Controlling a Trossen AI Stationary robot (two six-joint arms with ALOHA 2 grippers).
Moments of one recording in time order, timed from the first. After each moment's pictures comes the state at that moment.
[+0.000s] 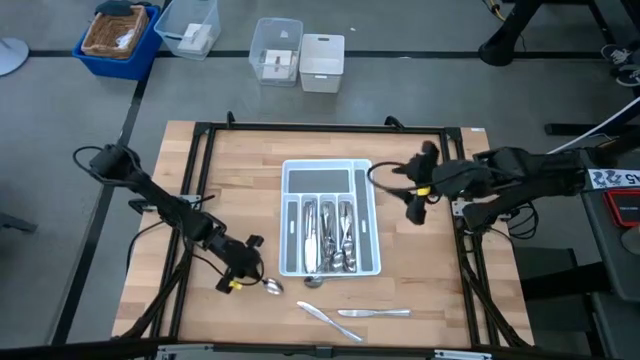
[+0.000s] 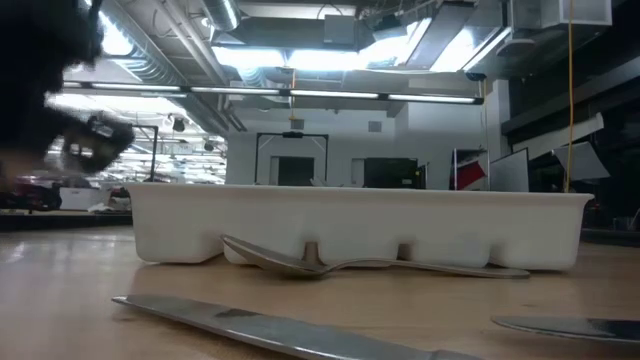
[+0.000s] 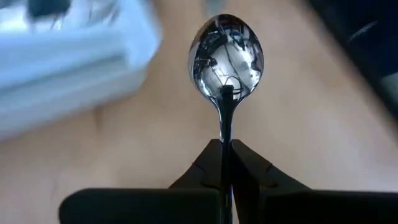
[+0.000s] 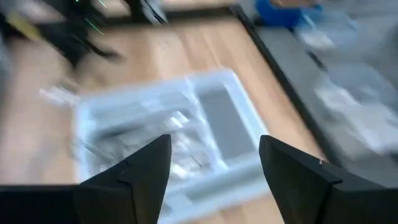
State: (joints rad) left arm -0.56 1.28 0.44 0.02 0.03 -0.19; right arm 0.25 1.19 1.53 -1.04 0.43 0.28
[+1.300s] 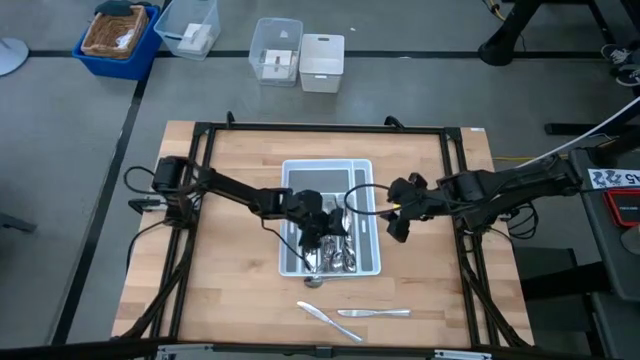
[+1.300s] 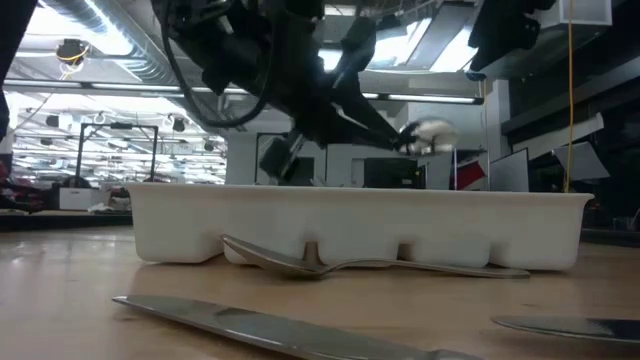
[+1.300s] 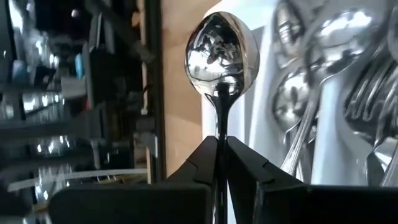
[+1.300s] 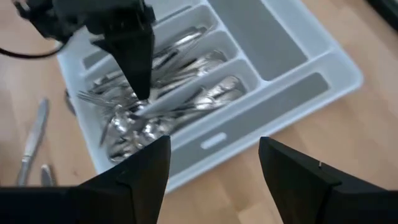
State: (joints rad) left arm -0.04 1.84 1.03 0.32 0.14 1.56; right arm 0.25 1.20 1.18 -0.96 0.30 0.63
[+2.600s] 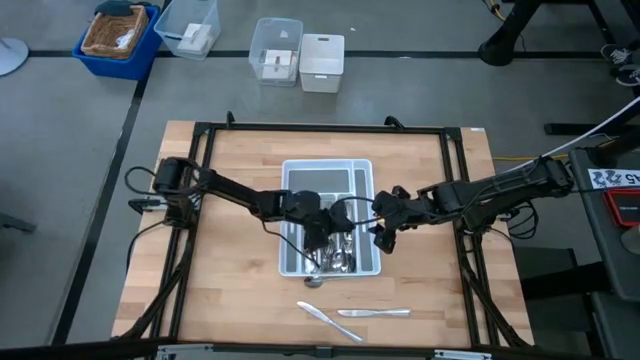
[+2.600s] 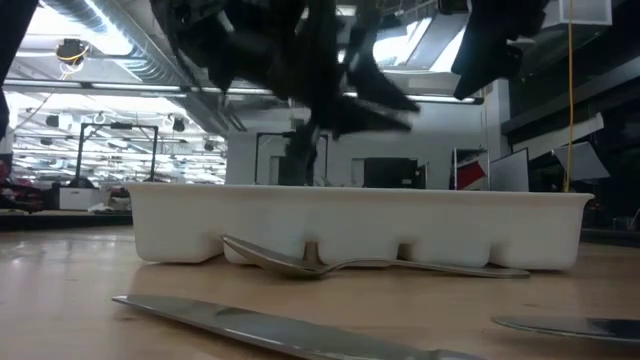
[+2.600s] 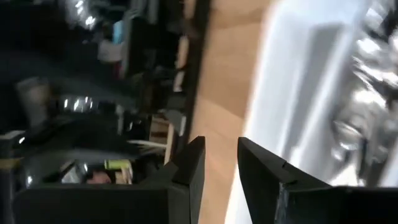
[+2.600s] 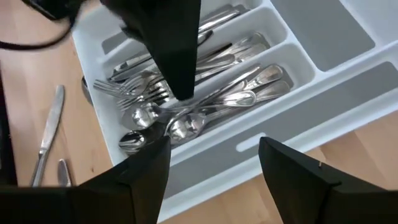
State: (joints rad) left arm -0.06 1.86 1.03 0.48 0.03 1.40; right arm 0.25 1.31 1.10 -0.76 0.20 0.63
